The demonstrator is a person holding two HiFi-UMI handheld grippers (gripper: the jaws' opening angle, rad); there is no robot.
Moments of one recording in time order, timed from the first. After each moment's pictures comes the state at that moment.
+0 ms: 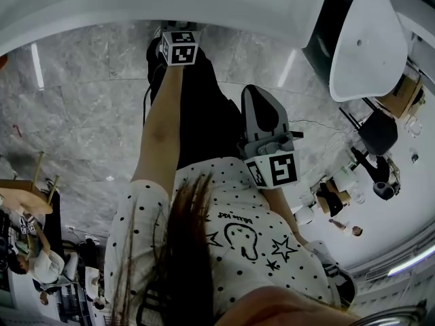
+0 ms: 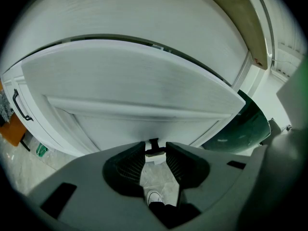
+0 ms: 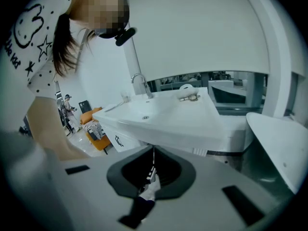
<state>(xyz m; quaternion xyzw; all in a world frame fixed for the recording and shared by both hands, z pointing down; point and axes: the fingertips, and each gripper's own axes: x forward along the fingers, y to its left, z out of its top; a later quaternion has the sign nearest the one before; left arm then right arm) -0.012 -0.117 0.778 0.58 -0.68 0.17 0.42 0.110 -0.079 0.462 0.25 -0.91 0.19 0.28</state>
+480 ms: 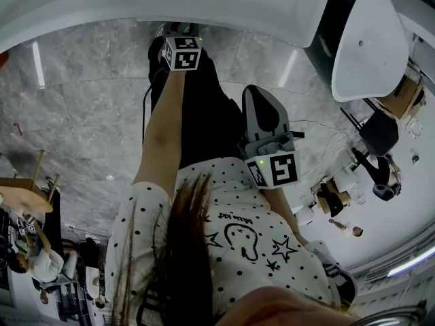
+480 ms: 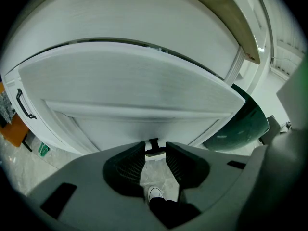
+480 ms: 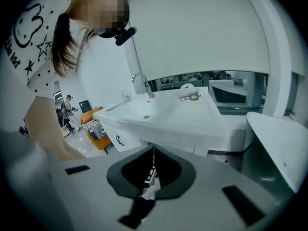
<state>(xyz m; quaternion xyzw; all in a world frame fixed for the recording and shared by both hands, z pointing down) 0.005 -0.096 0.782 0.58 -0.68 0.18 0.42 0.115 -0.070 0.466 0.25 -0.91 0.19 0.29</state>
